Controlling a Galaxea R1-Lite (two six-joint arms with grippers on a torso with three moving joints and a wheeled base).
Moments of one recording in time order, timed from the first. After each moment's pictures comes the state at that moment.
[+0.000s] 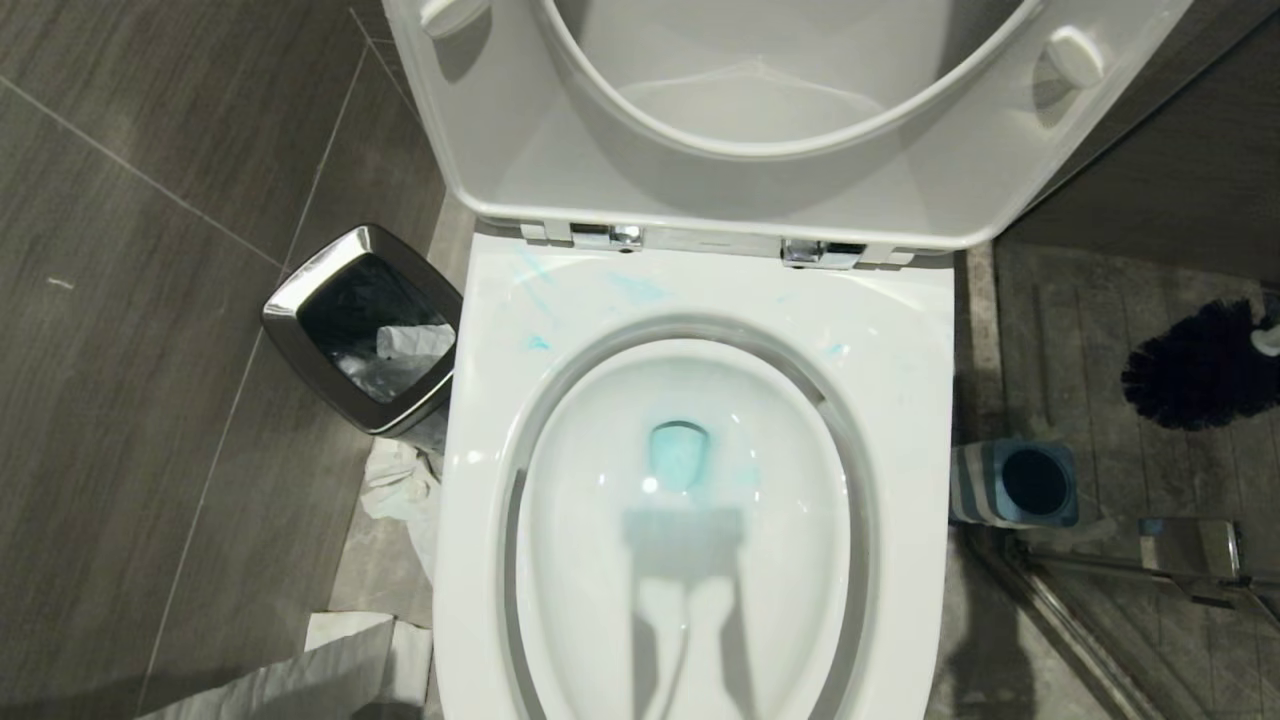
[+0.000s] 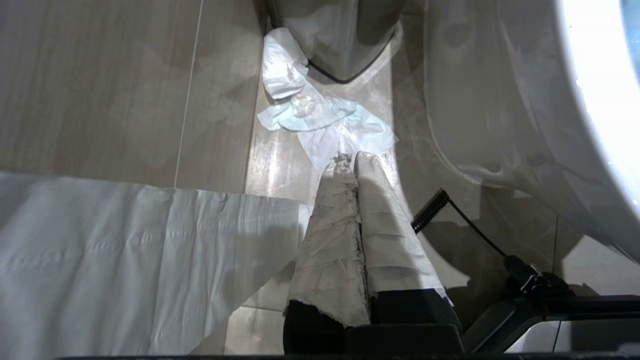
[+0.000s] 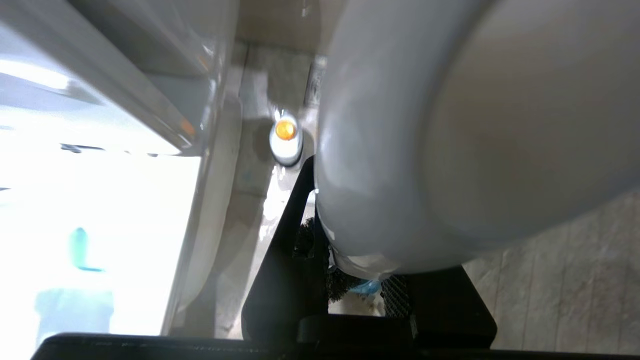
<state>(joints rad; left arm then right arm) 0.00 0.00 0.00 0.01 0.00 0.01 -0.23 1.05 -1.53 0.47 0.16 -0.01</state>
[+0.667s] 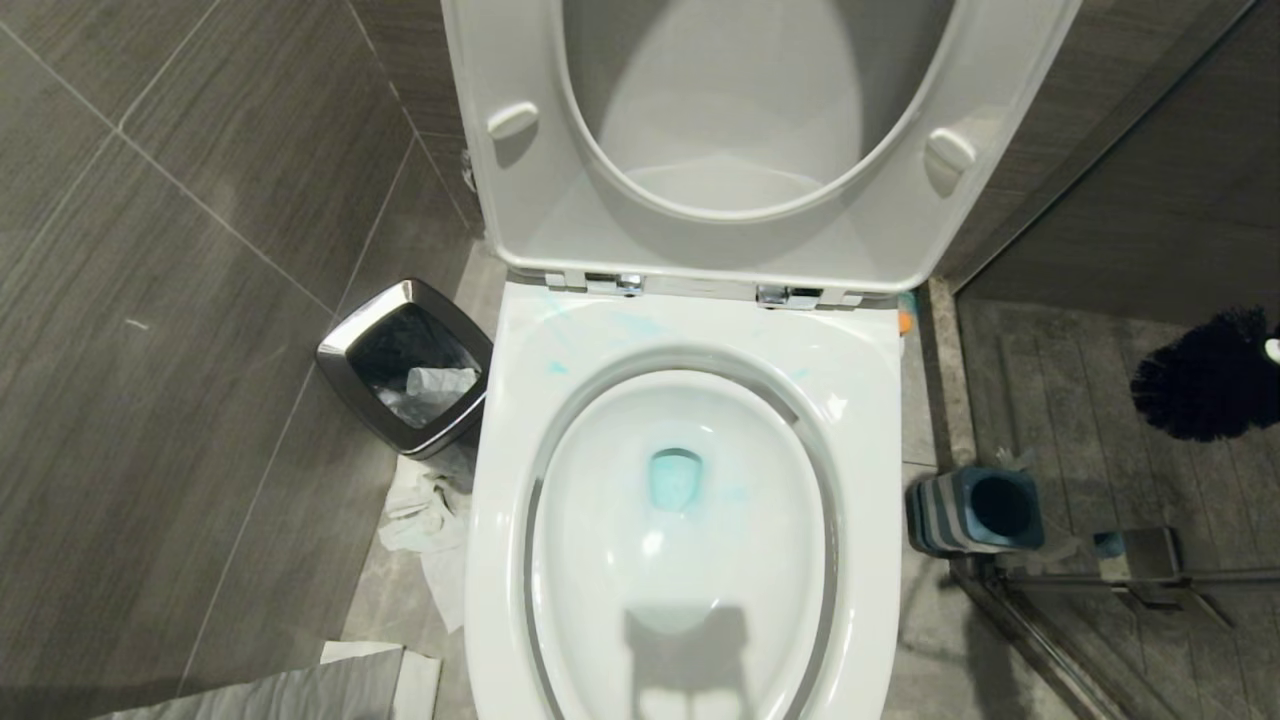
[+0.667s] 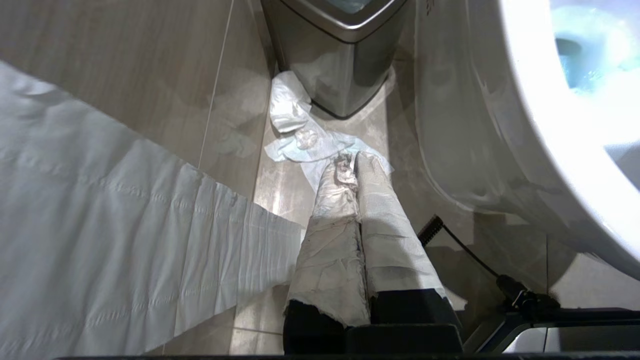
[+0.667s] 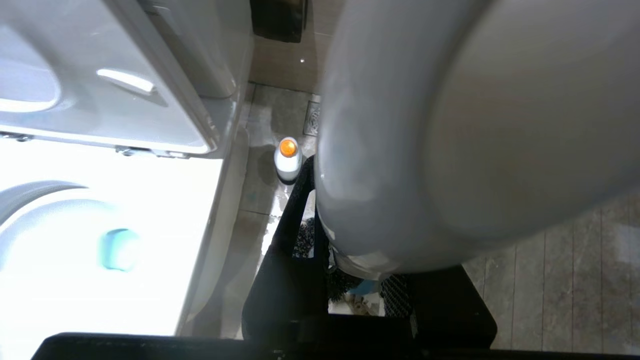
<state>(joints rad) 0.00 0.00 0.00 0.00 0.00 0.01 -0.23 1.03 -1.52 0.49 0.16 -0.02</state>
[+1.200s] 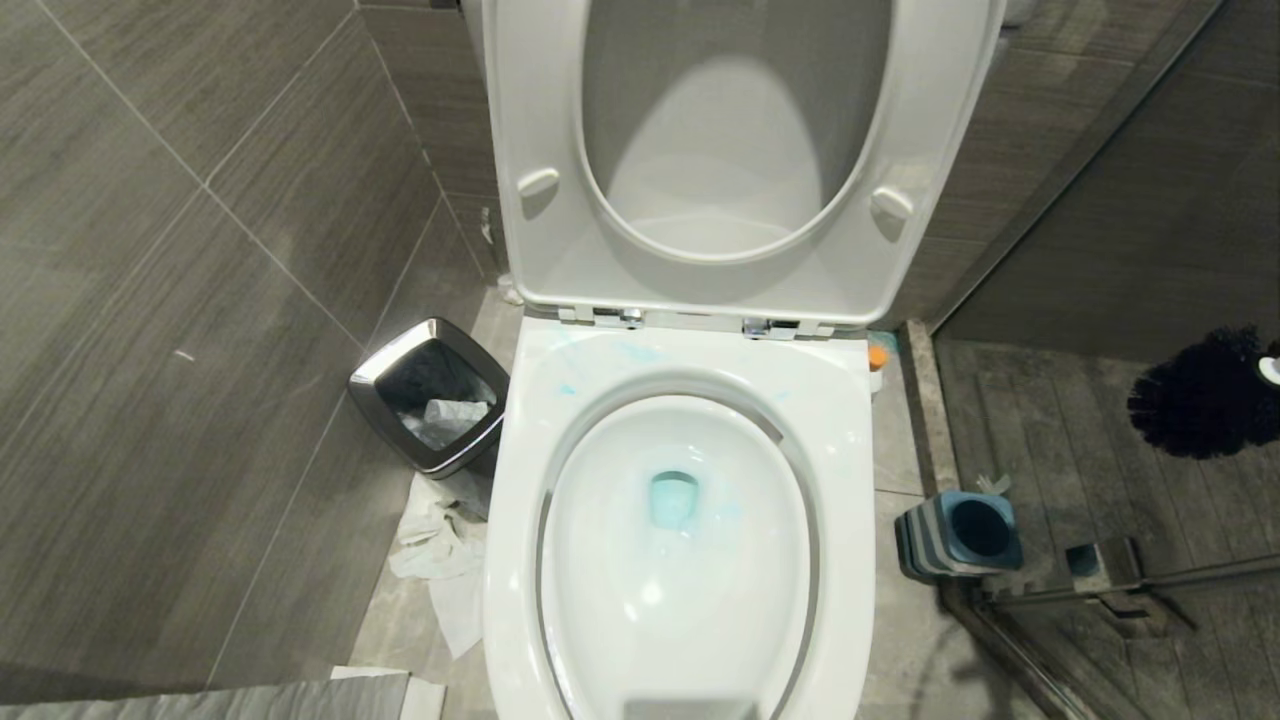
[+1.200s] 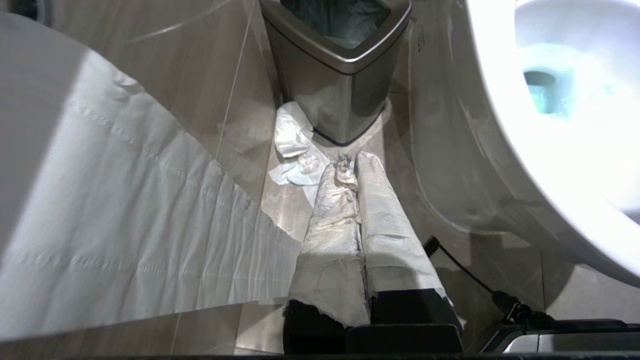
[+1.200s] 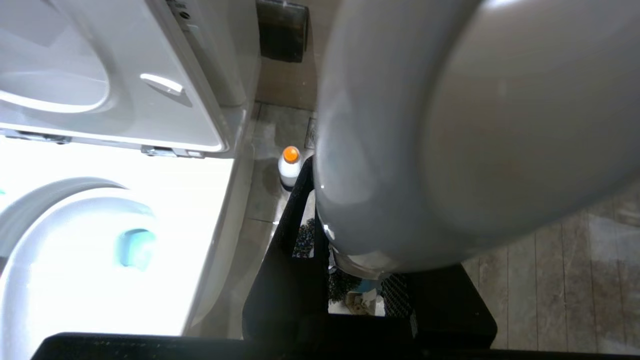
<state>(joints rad) 0.00 0.00 0.00 0.00 0.00 0.01 -0.22 1.03 -1.50 0.49 0.16 -0.02</state>
